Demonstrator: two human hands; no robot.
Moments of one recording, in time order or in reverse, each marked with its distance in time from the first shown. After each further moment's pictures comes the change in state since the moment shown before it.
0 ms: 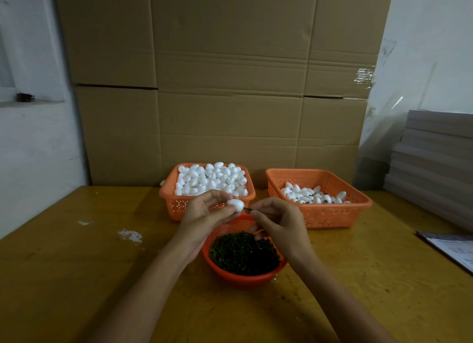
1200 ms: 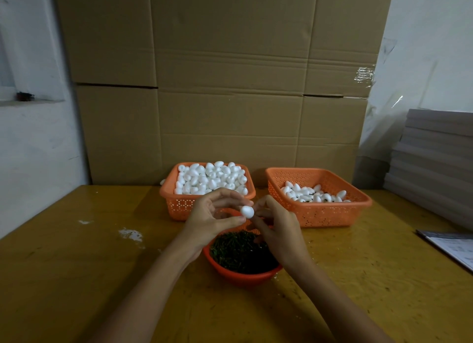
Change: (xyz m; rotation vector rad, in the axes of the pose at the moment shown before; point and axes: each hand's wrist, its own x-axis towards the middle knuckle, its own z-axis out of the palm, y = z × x) left_hand -0.006 0.006 0.006 0.309 -0.151 0.103; right_hand -0.007 0.004 0.009 -0.322 0.038 -0.142
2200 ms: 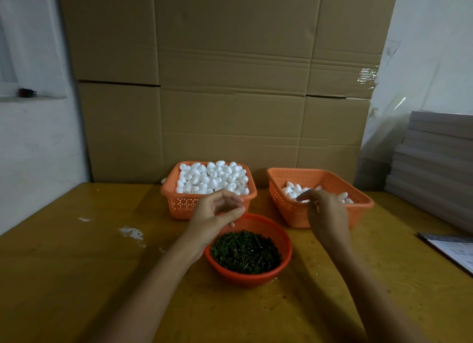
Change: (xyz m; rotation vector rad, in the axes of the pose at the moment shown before) left_hand 0.003 -0.007 0.002 0.047 0.130 -0.092; right_hand 0.026 0.043 -0.073 -0.576 0.193 0.094
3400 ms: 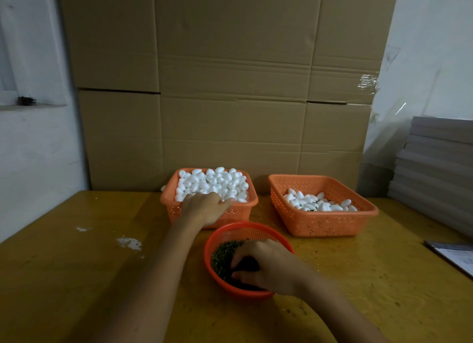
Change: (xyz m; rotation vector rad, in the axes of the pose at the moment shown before) left_hand 0.083 -0.013 -0.031 1.329 -0.088 -0.237; right_hand -0.039 -0.082 0.025 0.026 -0.835 -0.440
